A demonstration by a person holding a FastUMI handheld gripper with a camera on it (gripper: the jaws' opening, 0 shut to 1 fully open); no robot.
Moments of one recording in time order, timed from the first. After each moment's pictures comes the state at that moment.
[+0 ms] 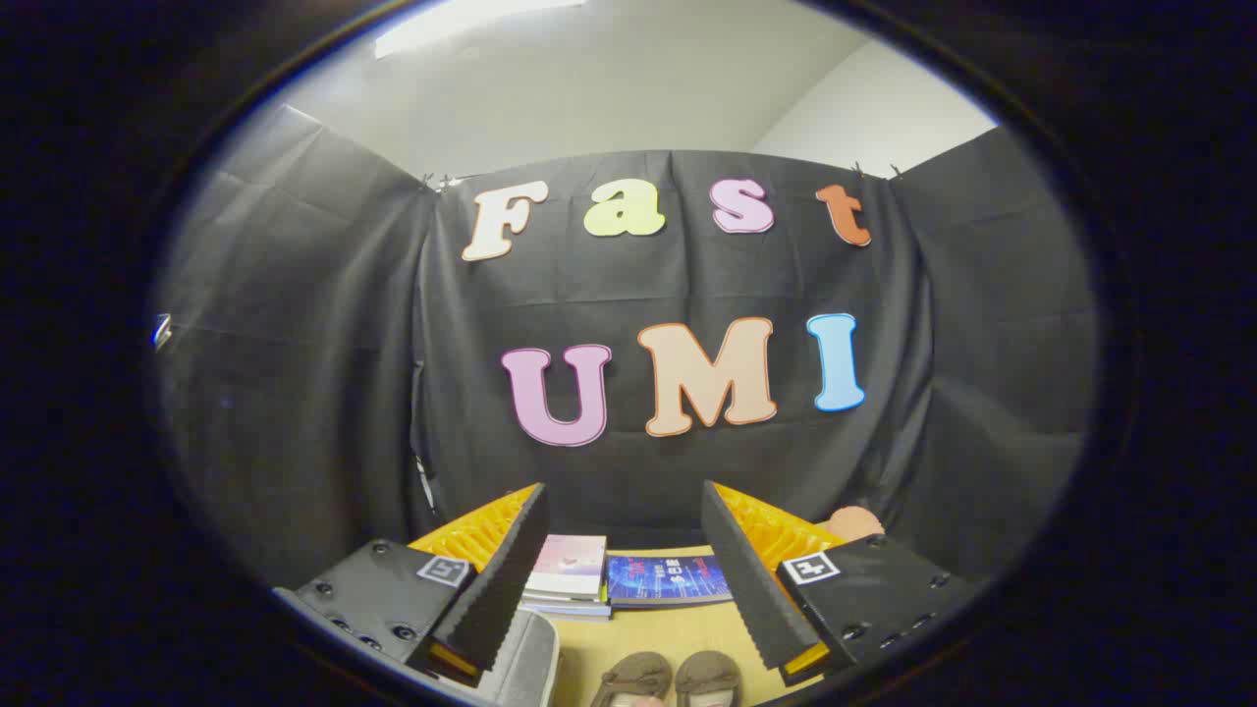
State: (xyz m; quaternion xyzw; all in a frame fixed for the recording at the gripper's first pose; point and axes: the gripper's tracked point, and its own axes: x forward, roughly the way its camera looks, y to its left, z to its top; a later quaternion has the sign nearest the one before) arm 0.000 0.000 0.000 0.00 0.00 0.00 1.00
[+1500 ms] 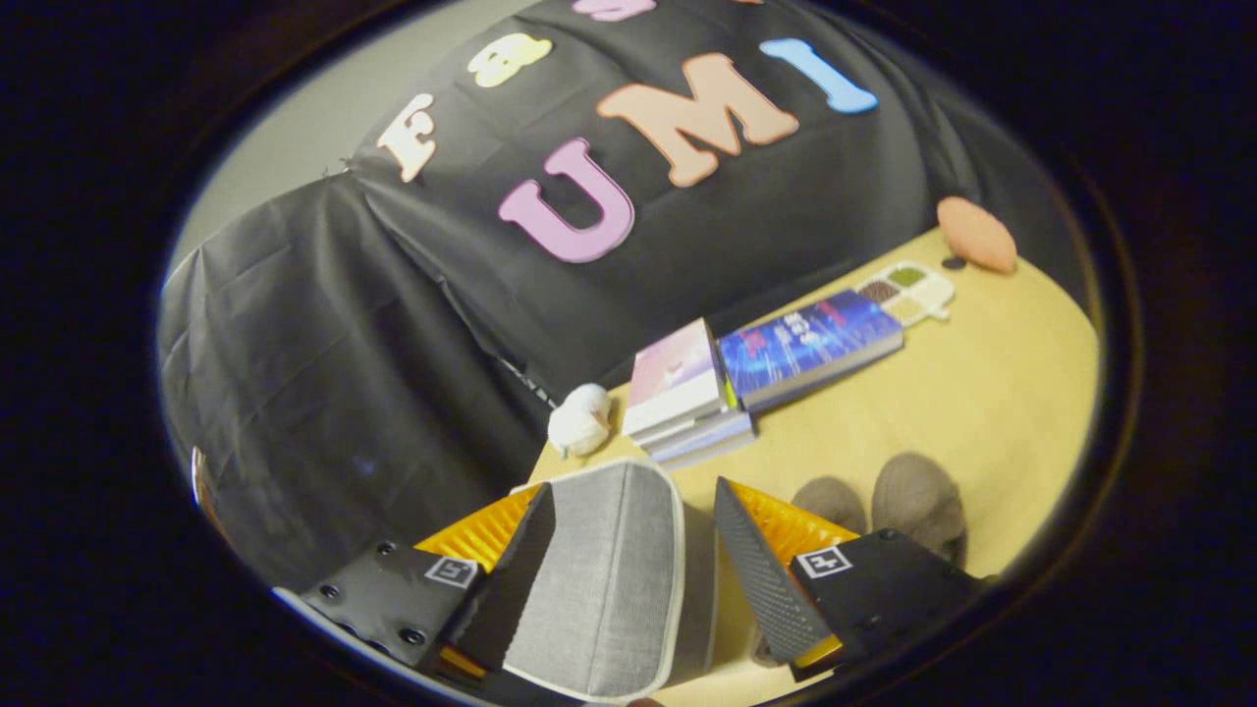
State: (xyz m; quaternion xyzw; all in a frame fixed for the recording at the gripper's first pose) arm -0.015 0.064 -0.243 0.28 0.32 0.12 0.90
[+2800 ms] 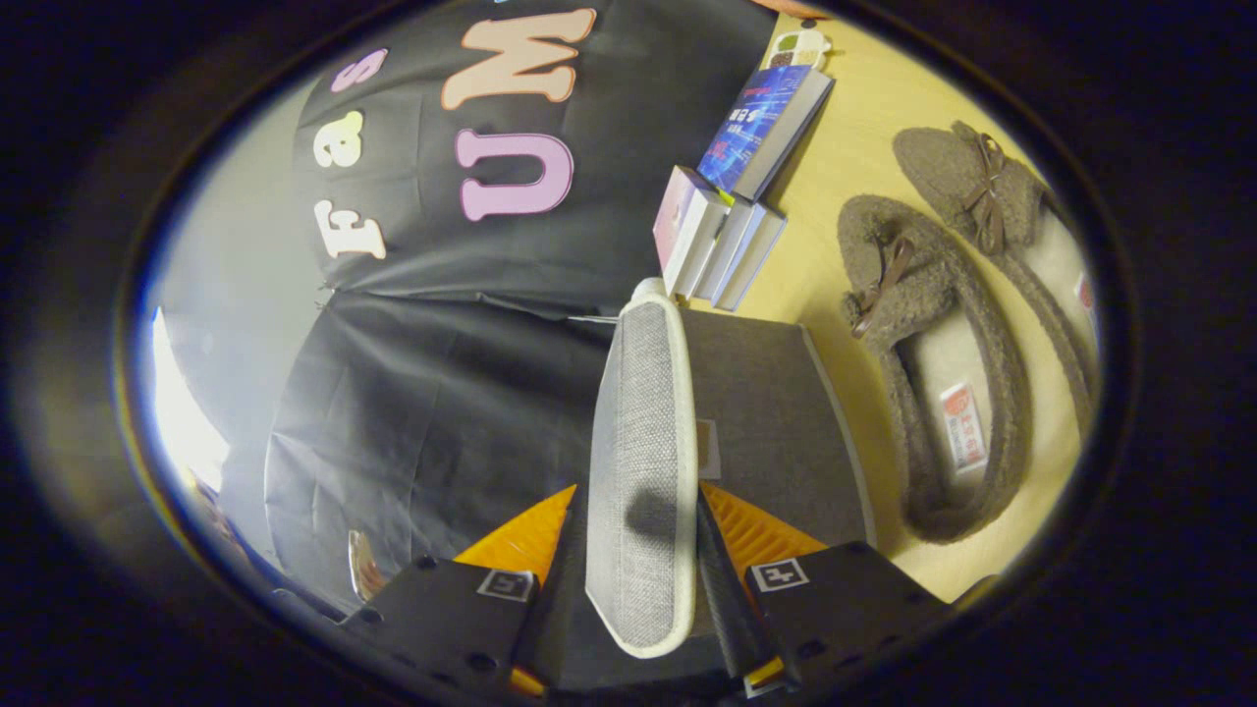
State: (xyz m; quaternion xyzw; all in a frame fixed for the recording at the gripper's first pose) arm -0.073 0.110 -0.295 0.53 0.40 0.18 0.72
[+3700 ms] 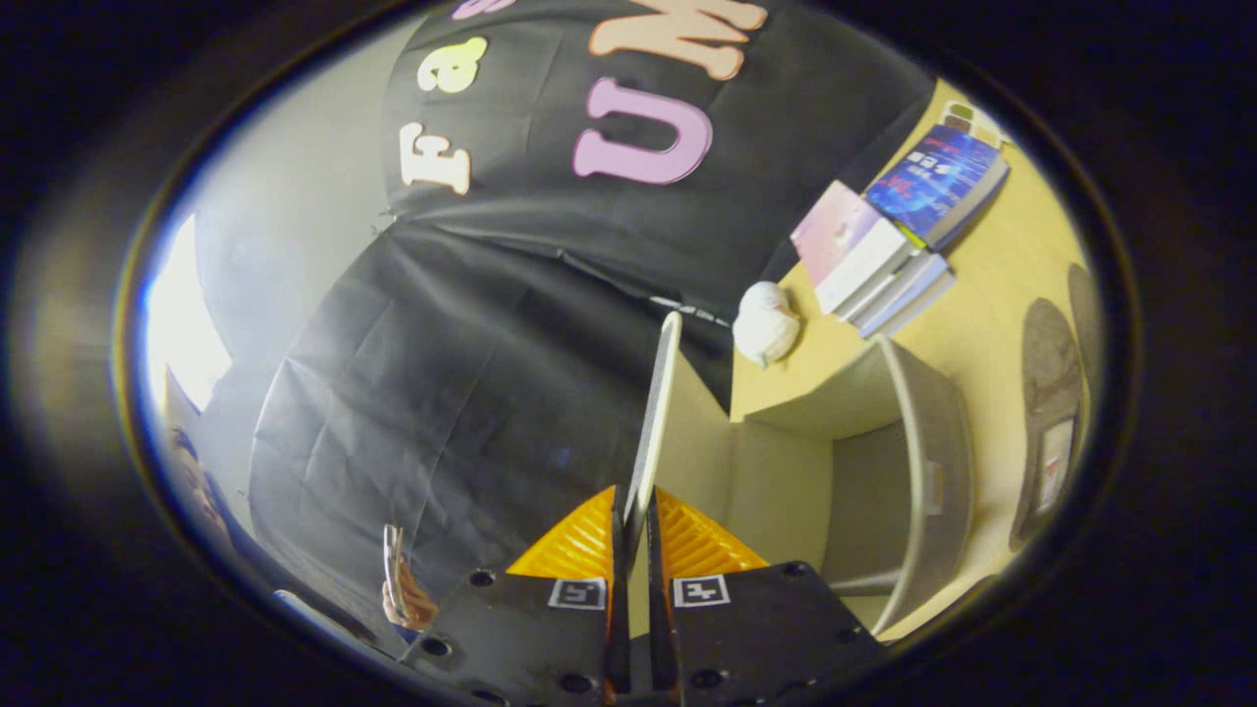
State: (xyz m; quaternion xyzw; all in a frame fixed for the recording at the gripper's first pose) arm -0.039 0.241 -0.148 0.45 0.38 0.31 0.75
